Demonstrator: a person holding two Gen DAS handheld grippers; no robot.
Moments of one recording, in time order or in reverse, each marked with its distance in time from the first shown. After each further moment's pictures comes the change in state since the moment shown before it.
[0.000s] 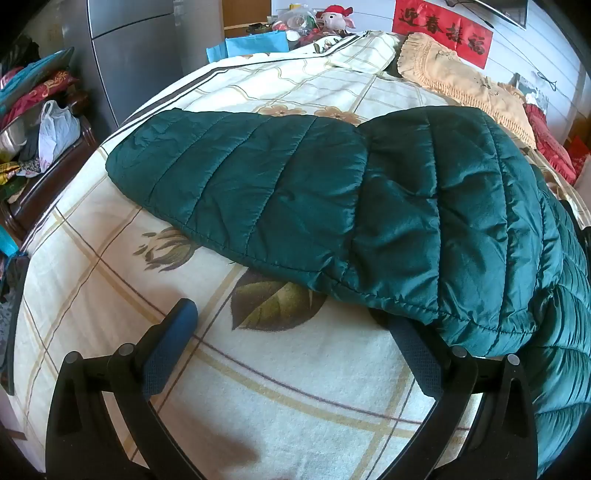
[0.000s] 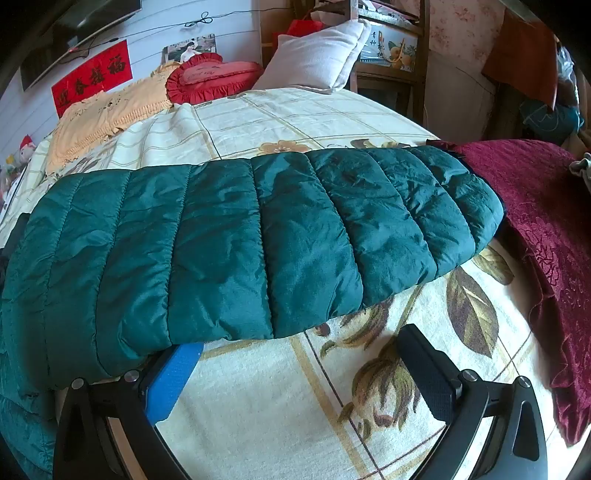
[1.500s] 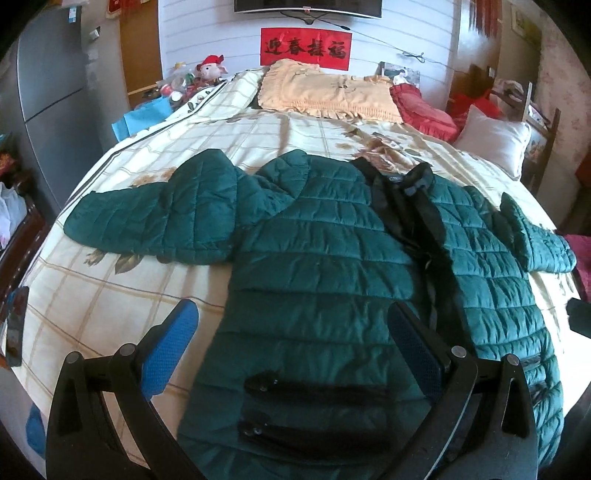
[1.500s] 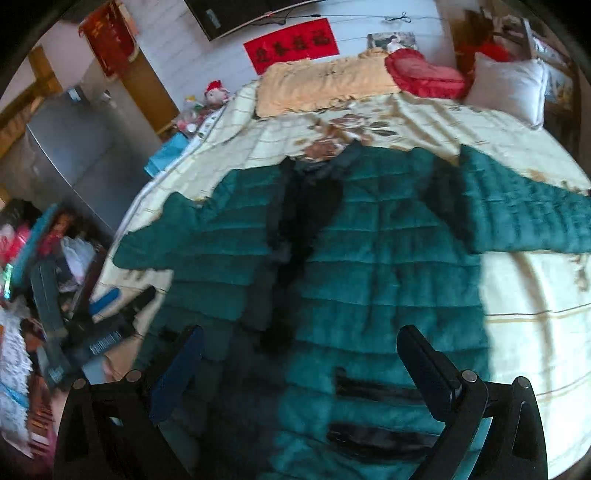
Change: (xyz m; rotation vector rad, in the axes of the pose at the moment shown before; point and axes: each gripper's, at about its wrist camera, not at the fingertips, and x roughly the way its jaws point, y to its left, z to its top) left arm -0.191 -0.157 -0.092 0.258 -0.128 -0.248; right arm -0.225 0.247 -0.115 -0.247 0.085 0.592
